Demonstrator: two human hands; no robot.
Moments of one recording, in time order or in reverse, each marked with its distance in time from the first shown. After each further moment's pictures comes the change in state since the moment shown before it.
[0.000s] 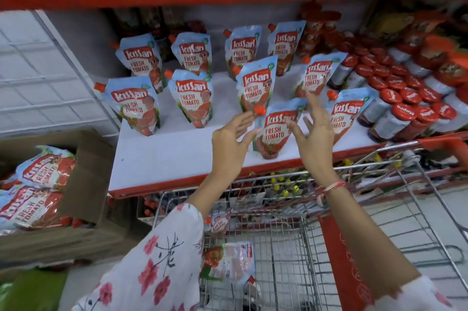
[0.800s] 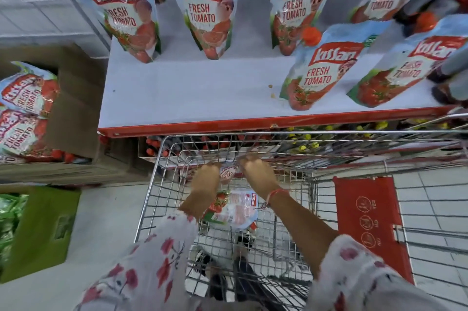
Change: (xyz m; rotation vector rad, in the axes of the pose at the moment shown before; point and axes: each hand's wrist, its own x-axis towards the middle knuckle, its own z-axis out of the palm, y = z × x) left_hand -0.137 -0.192 -0.016 0.810 -0.632 -0.673; right_hand -0.168 0.093 0.165 -0.570 -1.021 -0.035
